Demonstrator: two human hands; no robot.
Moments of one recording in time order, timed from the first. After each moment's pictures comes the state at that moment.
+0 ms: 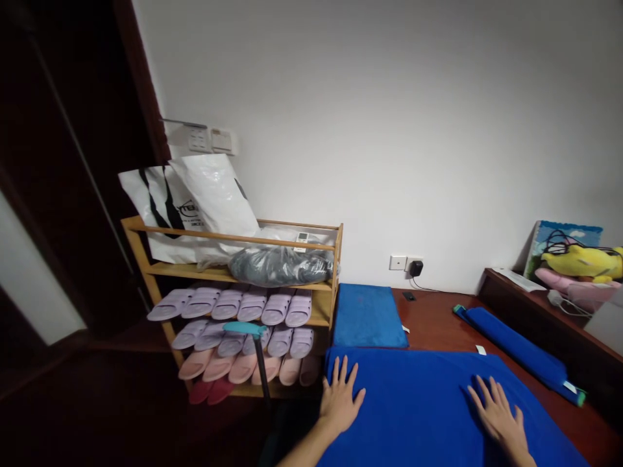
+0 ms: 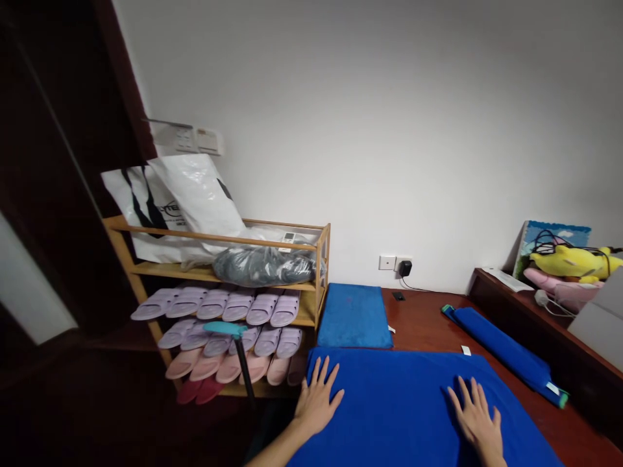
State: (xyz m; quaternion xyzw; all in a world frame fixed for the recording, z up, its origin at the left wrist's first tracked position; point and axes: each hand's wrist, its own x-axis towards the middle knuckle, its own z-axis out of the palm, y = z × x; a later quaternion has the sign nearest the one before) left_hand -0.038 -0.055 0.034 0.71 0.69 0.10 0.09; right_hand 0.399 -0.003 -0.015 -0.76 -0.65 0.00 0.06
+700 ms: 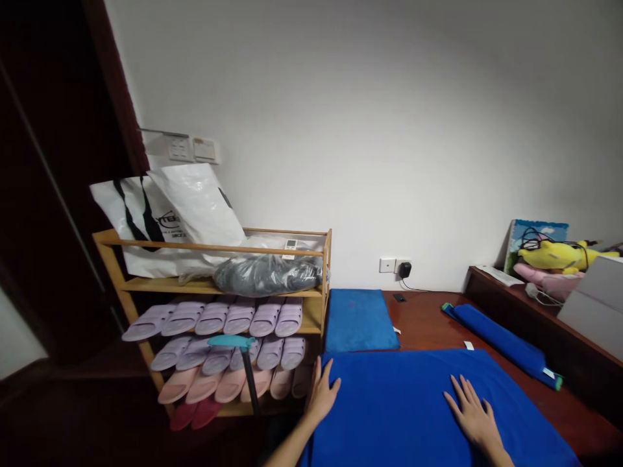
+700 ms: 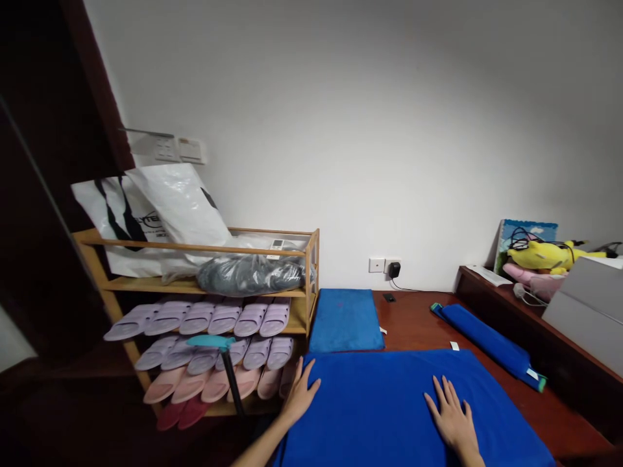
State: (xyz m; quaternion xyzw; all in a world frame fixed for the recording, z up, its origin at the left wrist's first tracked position) left_hand -0.076 -0.026 0.009 0.62 0.72 0.26 0.17; right_hand 0.366 -0.009 -0.034 -0.74 -0.66 0.04 0.09
